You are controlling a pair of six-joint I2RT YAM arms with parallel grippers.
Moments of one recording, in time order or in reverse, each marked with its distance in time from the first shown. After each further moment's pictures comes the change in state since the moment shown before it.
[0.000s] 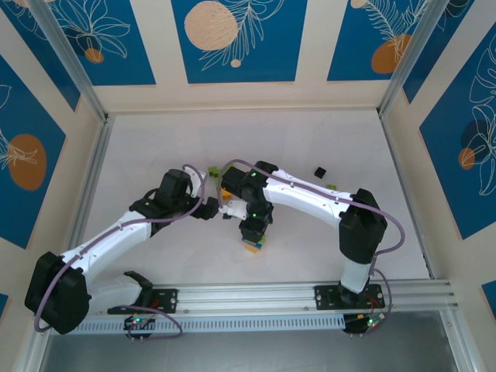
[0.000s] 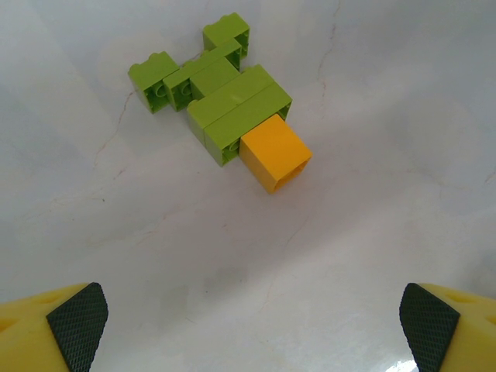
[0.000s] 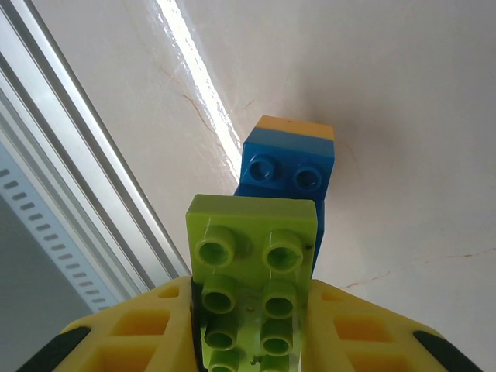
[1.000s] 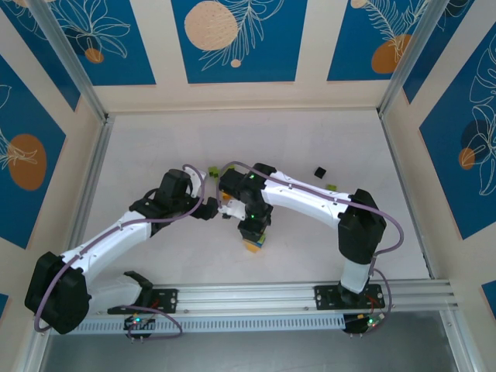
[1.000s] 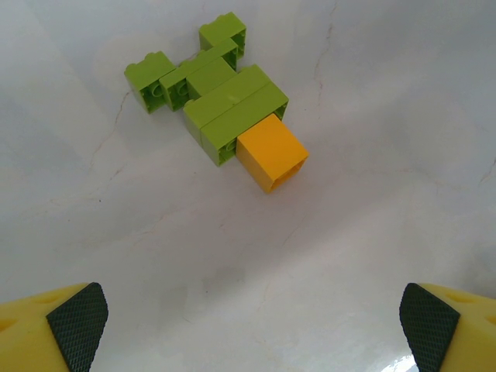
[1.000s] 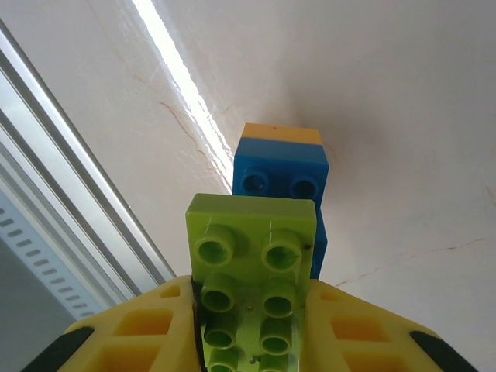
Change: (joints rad) left arm 0.000 0.000 0.000 0.000 0.008 0.000; right arm 0.016 0.000 -0.008 0.022 0.058 0.046
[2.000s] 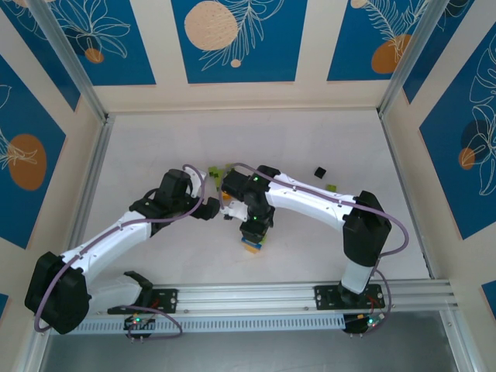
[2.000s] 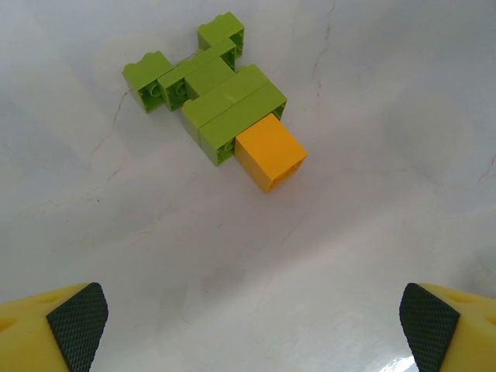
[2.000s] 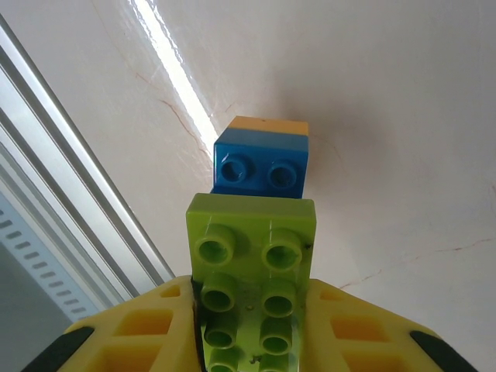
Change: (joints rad) left arm 0.000 0.000 0.000 0.000 0.003 0.000; right arm -0.001 -0.038 -0.052 0.038 -0.010 0.003
